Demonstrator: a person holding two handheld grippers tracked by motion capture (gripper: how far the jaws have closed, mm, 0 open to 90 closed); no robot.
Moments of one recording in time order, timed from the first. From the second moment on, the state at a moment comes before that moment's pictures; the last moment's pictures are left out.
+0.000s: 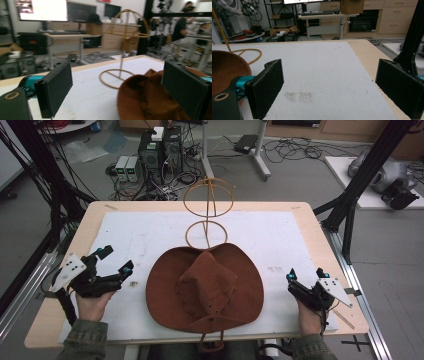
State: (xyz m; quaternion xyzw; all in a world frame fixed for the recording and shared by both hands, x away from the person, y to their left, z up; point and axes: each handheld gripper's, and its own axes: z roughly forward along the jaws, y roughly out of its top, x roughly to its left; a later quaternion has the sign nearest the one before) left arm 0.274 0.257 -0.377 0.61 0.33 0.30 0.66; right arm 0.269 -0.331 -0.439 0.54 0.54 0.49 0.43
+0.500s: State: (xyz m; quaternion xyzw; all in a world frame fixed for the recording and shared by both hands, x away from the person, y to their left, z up) left arm 0.299 0.186 -0.380 0.74 0.24 0.19 0.60; right arm 0.268 -0.331 -0.438 0.53 0.54 0.49 0.42
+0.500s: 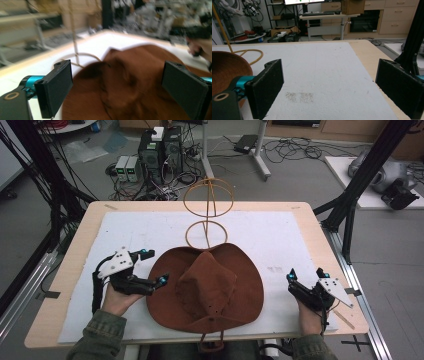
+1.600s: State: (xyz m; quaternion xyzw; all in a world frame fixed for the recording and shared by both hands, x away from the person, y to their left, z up) left arm 0.320 0.111 -0.420 0.81 0.20 0.13 0.53; right arm 0.269 -0.333 -0.438 0.53 0.54 0.50 0.42
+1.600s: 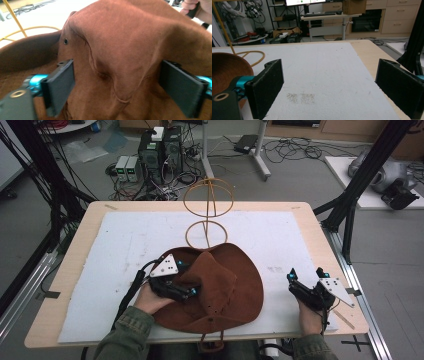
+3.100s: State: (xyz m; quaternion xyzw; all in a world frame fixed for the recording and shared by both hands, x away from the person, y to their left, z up) left arm 0.293 0.155 -0.328 0.65 0.13 0.19 0.72; right arm 0.271 -0.332 -0.440 0.54 0.54 0.50 0.41
